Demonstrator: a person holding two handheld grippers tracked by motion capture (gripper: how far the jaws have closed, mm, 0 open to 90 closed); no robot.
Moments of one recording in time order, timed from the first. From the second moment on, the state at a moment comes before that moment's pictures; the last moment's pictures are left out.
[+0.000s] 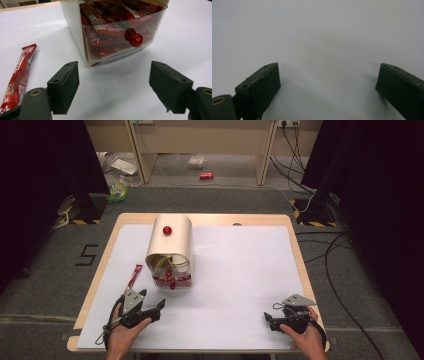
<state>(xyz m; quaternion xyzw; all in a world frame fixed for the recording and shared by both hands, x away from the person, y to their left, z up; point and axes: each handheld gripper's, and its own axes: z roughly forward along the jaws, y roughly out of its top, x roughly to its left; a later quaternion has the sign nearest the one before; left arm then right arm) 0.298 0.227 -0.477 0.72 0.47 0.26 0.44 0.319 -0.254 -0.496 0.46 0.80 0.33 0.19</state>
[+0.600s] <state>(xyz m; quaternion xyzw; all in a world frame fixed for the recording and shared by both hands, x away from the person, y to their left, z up) 0.283 0.221 -0.483 0.73 0.46 0.25 0.44 0.319 -0.254 -0.496 0.46 0.80 0.33 0.19</state>
